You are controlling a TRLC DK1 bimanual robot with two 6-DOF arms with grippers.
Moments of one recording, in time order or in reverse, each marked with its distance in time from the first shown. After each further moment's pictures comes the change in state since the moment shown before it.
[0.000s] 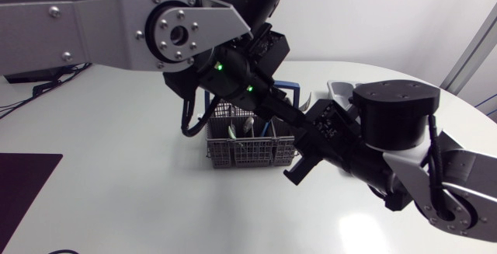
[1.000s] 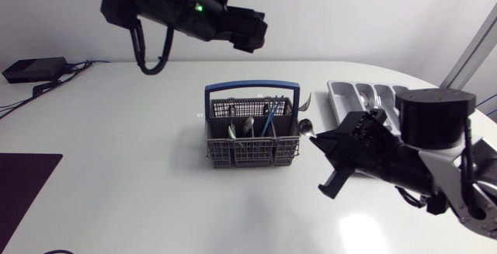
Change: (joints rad) left arm 0.201 -0.071 0.130 0.027 0.038 -0.007; right arm -0.247 -0.138 -0.078 -0.160 -0.307 -0.106
